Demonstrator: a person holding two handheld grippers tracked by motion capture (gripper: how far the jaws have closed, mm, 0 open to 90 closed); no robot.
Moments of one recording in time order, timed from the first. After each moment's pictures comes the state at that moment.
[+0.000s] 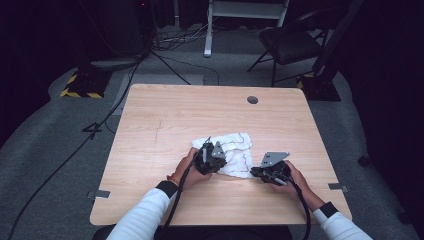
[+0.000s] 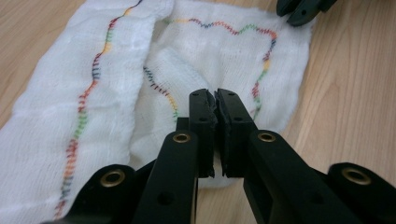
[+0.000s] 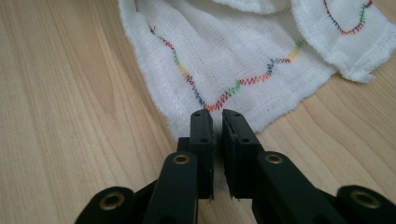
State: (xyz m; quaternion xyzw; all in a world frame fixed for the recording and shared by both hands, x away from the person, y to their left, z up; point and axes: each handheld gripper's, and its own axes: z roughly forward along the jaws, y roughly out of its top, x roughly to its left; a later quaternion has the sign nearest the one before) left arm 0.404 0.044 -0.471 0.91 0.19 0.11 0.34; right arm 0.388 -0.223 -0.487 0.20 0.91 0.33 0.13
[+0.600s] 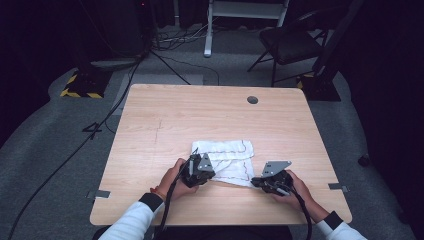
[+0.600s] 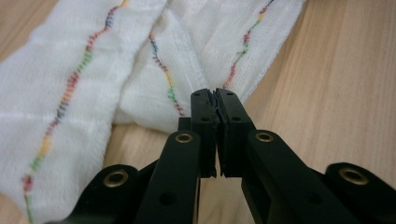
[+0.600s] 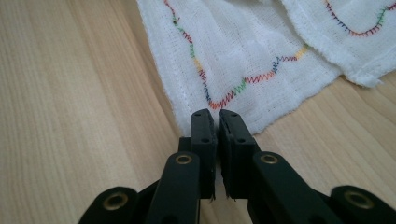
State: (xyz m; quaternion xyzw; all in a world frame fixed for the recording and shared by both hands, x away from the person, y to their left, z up) left arm 0.362 0.080 -0.472 0.92 0.19 0.09 0.33; right arm 0.357 -0.222 -0.485 0.20 0.92 0.32 0.11
